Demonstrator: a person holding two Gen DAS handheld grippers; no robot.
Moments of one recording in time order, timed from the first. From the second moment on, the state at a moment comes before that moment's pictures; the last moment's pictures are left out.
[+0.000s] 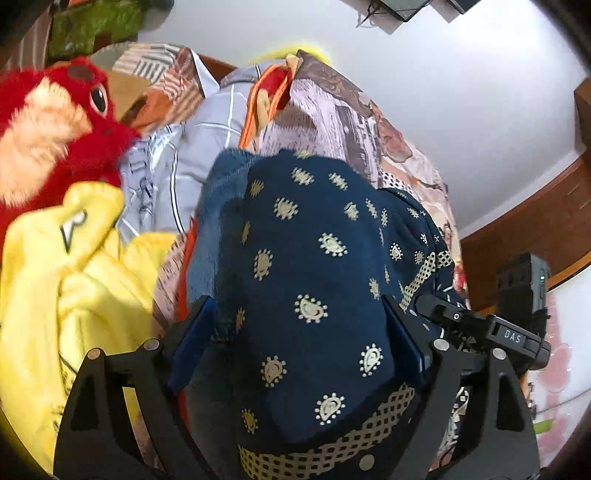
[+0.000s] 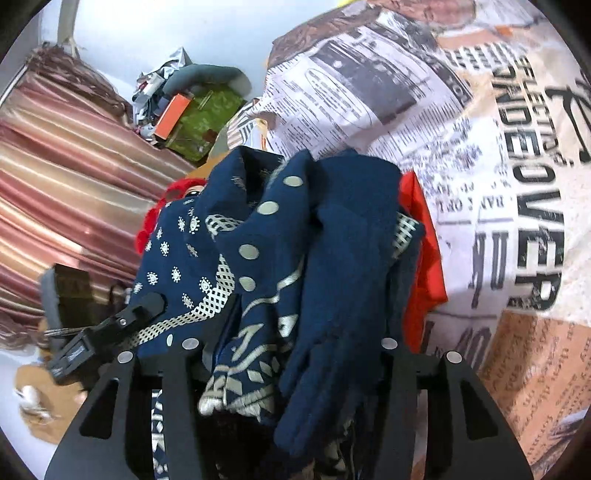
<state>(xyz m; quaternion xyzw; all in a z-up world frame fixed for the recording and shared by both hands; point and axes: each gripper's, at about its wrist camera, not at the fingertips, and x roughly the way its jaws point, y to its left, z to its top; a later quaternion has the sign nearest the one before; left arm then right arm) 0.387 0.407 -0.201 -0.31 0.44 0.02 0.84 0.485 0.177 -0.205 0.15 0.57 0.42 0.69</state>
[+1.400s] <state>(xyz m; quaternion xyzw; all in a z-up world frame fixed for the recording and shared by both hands) 0.062 0.176 0.075 -0.01 0.08 0.11 0.99 0.163 0.030 0.070 0.04 0.10 0.38 0.92</state>
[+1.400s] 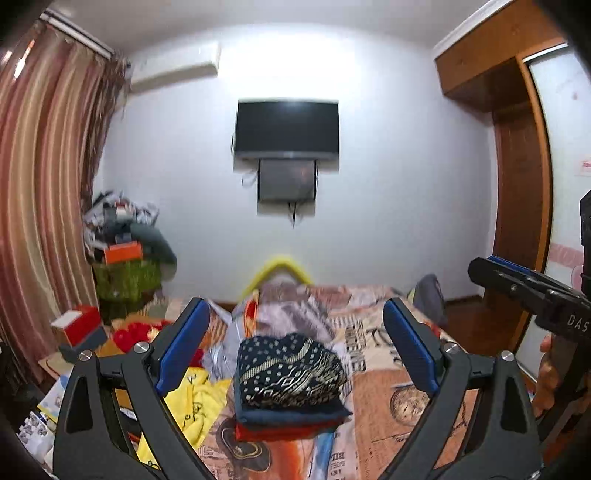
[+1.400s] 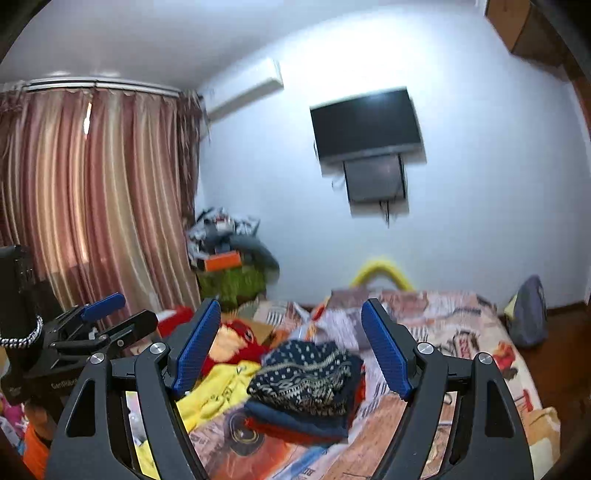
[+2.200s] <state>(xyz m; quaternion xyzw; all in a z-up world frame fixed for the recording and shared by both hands) 0.008 0.163 0.035 -0.06 0.08 0.14 0.98 0.122 0.028 0.047 0.02 0.07 0.28 0.96</state>
